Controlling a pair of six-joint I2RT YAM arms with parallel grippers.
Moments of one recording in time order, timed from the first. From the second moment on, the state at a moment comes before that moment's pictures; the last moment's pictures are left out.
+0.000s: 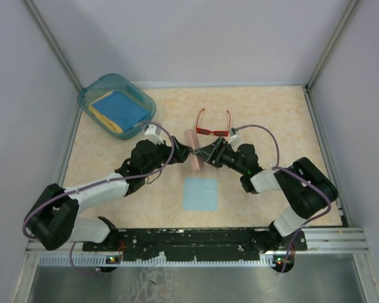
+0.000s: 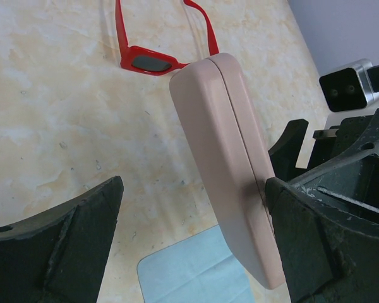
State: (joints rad) left arm -0.69 1.31 0.58 0.49 -0.08 -0.63; right arm 0.51 1.58 0.44 1.03 -0.41 1.11
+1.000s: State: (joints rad) left arm -0.71 1.34 0.58 0.50 -0.15 -0.63; right arm 0.50 1.61 0.40 1.12 -0.40 1.17
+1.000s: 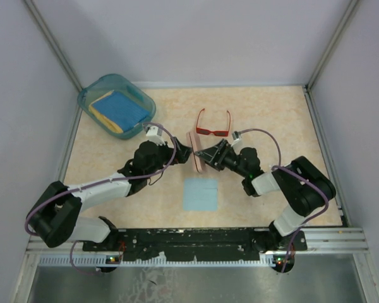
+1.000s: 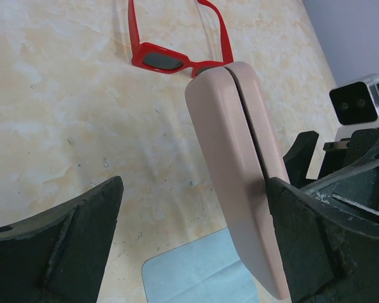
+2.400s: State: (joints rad) left arm -0.69 1.31 0.56 0.32 -0.31 -0.59; right arm 0.48 1.60 0.39 1.24 -0.44 1.21
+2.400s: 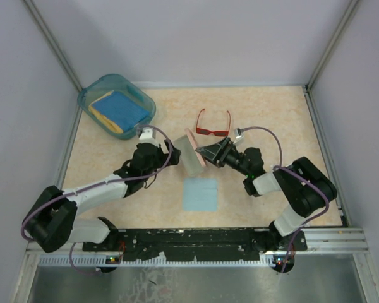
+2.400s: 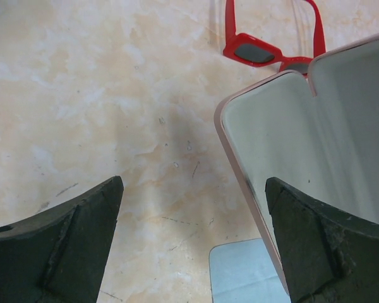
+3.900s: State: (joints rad) left arm -0.49 0.99 0.42 0.24 -0.21 -0.47; right arm 0.48 1.91 0.84 0.78 -0.60 0.95
